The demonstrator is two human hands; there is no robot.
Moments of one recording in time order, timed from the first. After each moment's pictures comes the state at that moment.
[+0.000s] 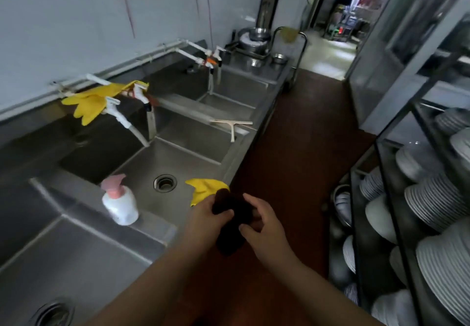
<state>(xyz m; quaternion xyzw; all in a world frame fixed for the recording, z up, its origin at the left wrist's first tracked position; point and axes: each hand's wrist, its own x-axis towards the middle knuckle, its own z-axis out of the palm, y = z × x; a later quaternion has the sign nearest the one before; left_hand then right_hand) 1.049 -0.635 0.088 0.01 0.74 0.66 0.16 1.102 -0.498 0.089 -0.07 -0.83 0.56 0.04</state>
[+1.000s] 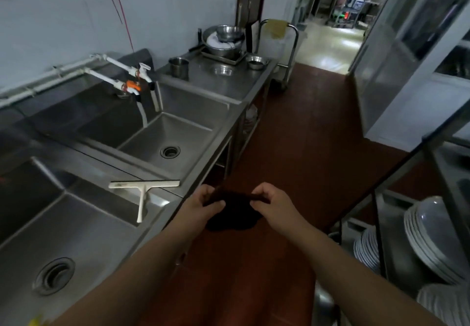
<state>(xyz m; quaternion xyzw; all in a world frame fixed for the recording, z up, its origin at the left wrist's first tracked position) 0.679 -0.244 0.089 0.04 0.71 0.67 0.21 0.713 -0.050 0.110 -0.07 -0.85 0.52 -0.06</state>
